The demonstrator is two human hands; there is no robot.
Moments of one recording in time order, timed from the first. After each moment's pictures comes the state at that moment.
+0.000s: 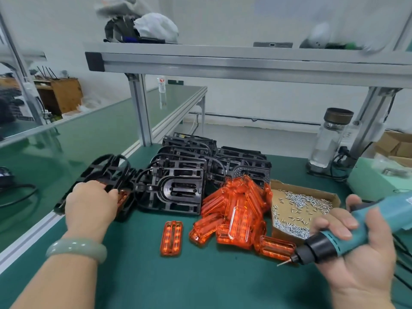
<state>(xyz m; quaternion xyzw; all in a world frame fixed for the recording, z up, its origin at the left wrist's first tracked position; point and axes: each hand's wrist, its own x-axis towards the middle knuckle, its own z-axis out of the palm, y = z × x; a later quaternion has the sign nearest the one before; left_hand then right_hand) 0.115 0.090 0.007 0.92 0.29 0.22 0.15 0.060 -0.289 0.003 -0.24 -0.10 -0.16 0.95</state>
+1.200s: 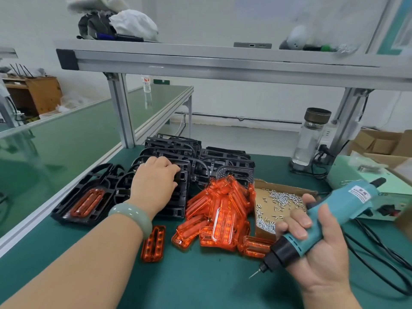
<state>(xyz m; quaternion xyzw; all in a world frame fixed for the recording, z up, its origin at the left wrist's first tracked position) 0.176 -0.014 0.016 0.96 -0.10 0.26 0.00 0.061 -0.277 0.001 -0.26 -0.03 -0.13 0.96</state>
